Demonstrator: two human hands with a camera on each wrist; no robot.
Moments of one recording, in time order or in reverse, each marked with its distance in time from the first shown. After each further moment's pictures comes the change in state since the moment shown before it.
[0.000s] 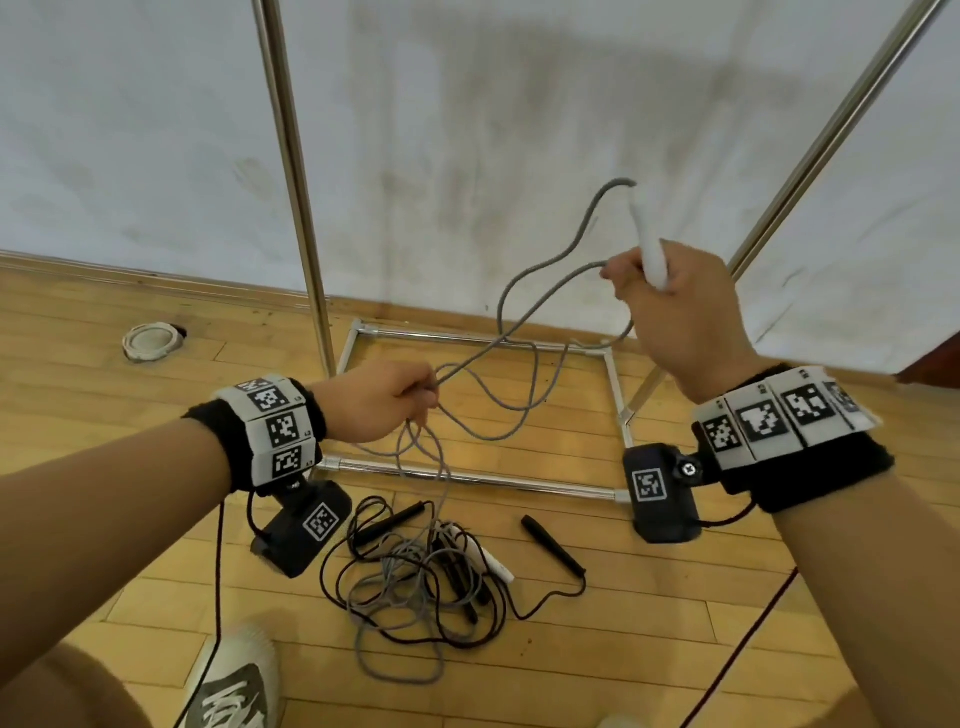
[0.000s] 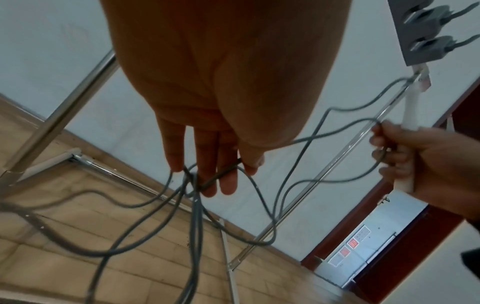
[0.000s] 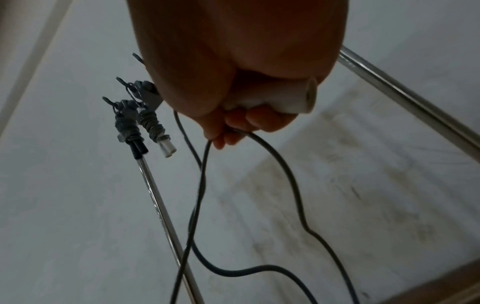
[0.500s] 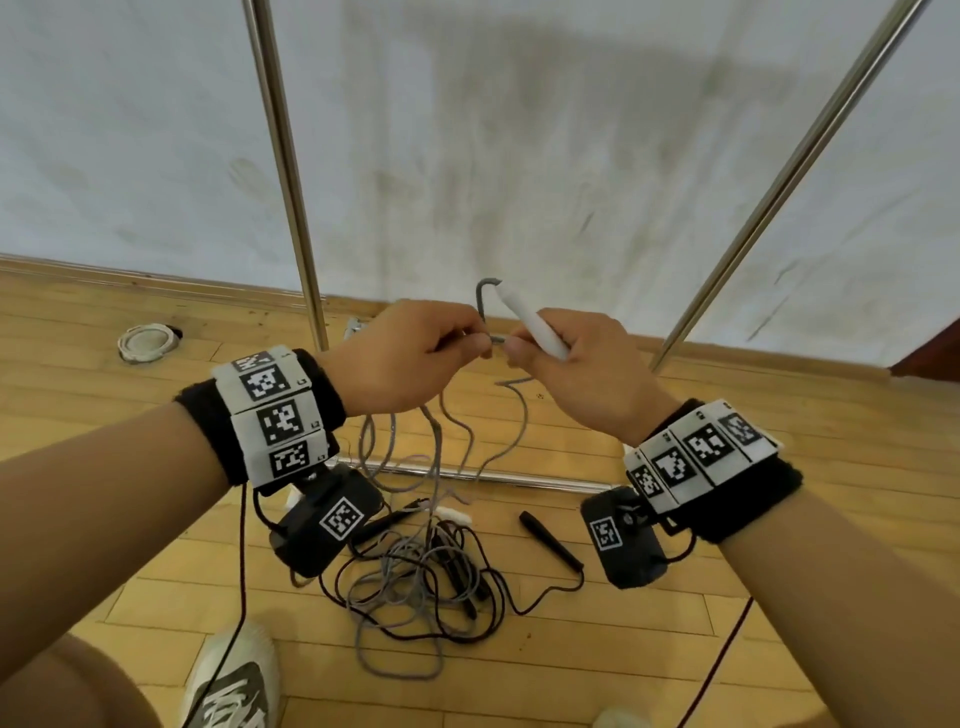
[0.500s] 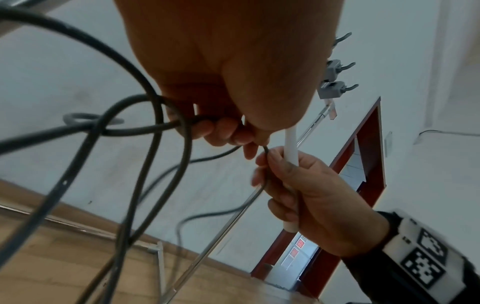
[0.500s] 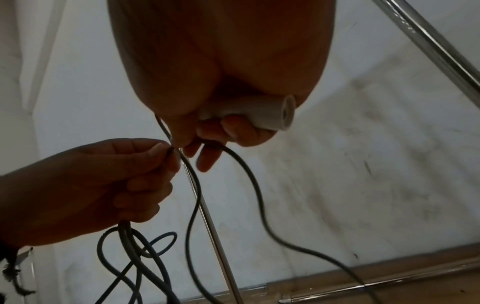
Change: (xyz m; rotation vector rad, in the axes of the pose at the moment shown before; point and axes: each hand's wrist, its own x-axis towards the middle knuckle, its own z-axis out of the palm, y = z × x) left_hand -0.007 0.062 -0.021 -0.041 0.292 0.219; right_hand -0.042 -0.008 0.041 -0.032 -0.375 -0.090
